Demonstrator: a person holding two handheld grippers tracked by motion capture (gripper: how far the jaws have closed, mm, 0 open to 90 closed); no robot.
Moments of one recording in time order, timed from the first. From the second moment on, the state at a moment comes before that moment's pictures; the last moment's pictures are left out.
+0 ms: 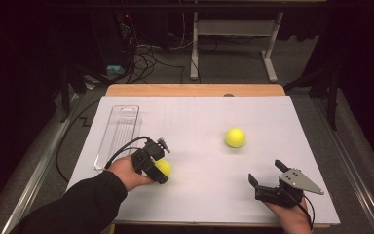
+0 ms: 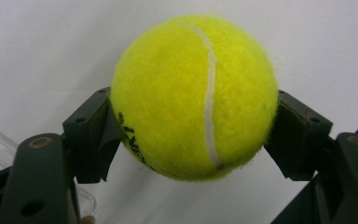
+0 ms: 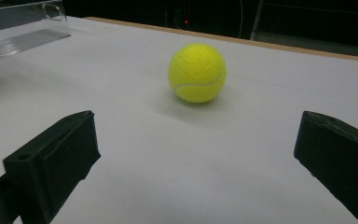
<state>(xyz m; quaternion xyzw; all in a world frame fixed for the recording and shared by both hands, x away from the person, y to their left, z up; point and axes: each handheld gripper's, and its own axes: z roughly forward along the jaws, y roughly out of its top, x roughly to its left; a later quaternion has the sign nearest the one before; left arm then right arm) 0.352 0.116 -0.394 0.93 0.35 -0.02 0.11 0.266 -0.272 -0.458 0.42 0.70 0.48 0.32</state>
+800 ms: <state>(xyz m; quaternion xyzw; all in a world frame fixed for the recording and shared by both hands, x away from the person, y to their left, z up) 0.389 0.151 -0.351 0.91 0.39 -0.02 0.11 0.266 -0.273 -0.458 0.42 0.70 0.49 0.32</state>
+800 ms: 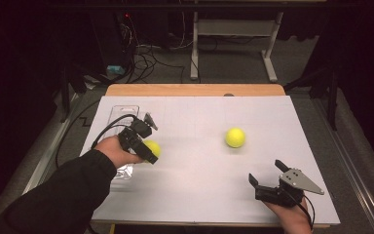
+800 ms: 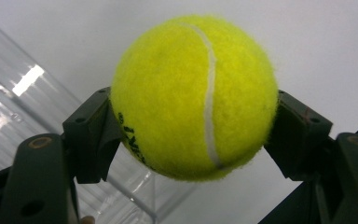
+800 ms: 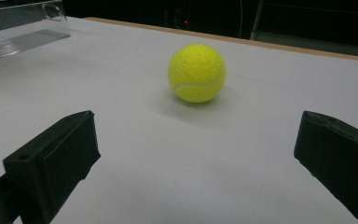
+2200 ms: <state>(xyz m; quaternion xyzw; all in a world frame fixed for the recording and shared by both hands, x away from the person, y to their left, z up) 0.456 0.238 -0.353 0.85 0.52 0.01 0.07 0.266 -0.272 -0.459 0.42 0.70 0.48 0.32</state>
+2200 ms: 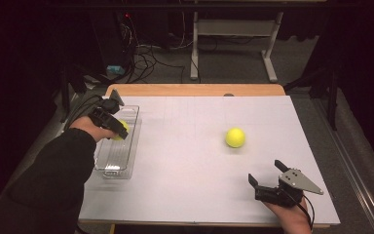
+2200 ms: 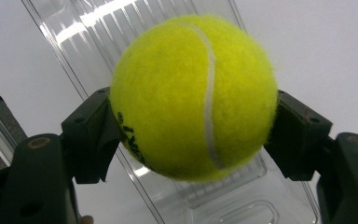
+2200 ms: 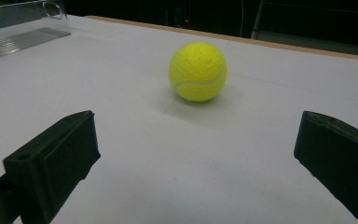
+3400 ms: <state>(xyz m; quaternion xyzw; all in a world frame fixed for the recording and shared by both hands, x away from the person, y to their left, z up) 0.468 0.229 -0.364 0.85 0.52 0.01 0.07 0.266 -0.273 -0.460 0.42 0.70 0.49 0.31</state>
